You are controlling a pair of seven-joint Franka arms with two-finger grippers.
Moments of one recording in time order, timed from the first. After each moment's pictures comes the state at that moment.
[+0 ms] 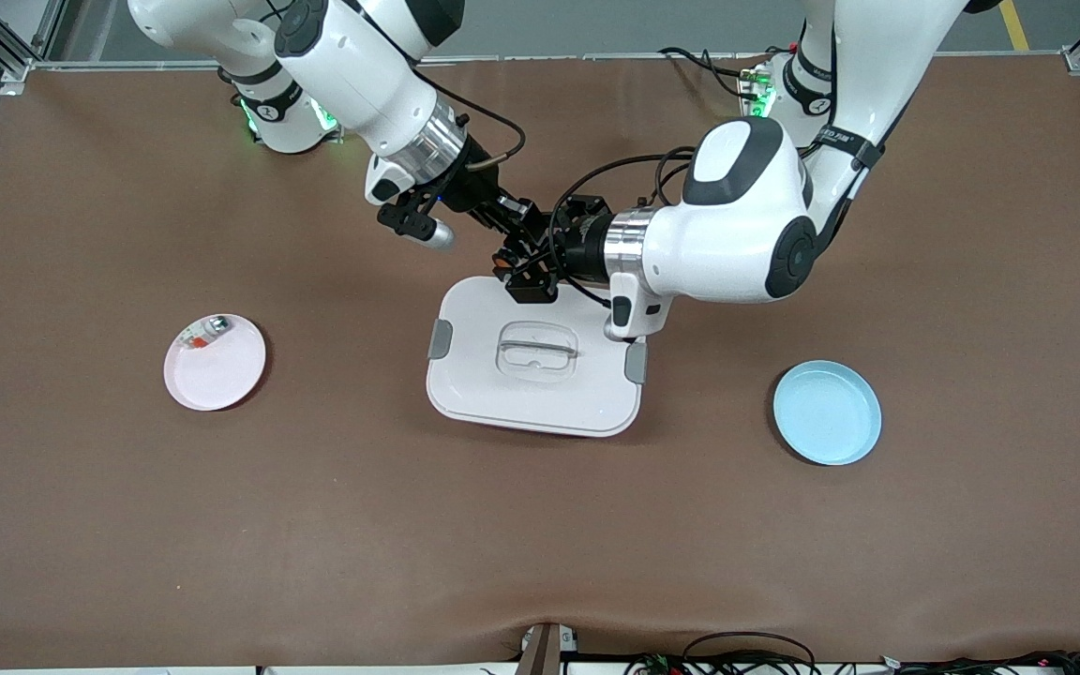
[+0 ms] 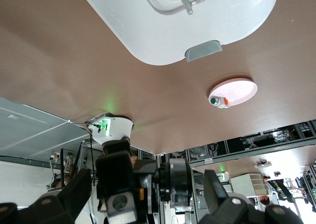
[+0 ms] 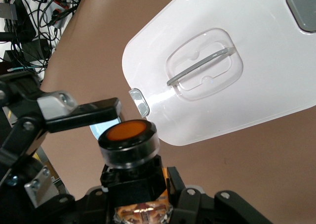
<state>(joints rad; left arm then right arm) -0.15 0.52 -0.57 -1.40 -0.69 1.94 -1.40 0.80 0.10 -0.05 -1.90 0.50 2.49 1.05</state>
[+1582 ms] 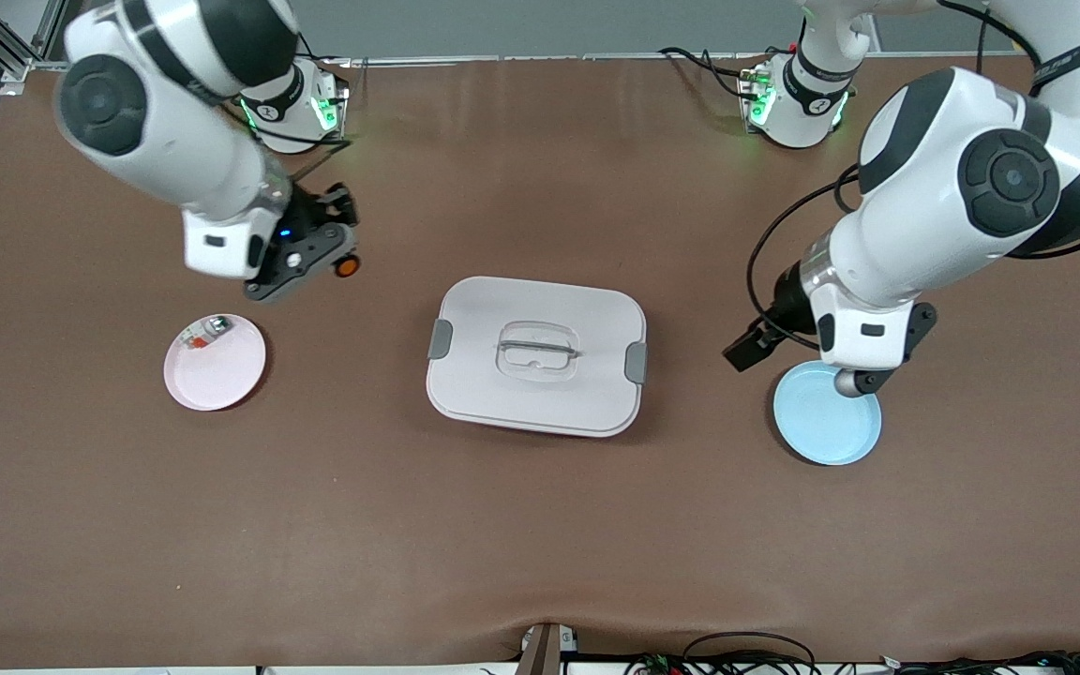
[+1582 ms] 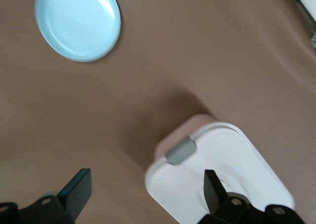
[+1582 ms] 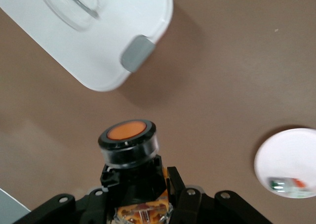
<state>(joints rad) -0.03 0.35 -0.42 -1.34 0.04 1.67 -1.12 0.42 0.08 -0.08 -1.70 0.15 1.63 -0.35</state>
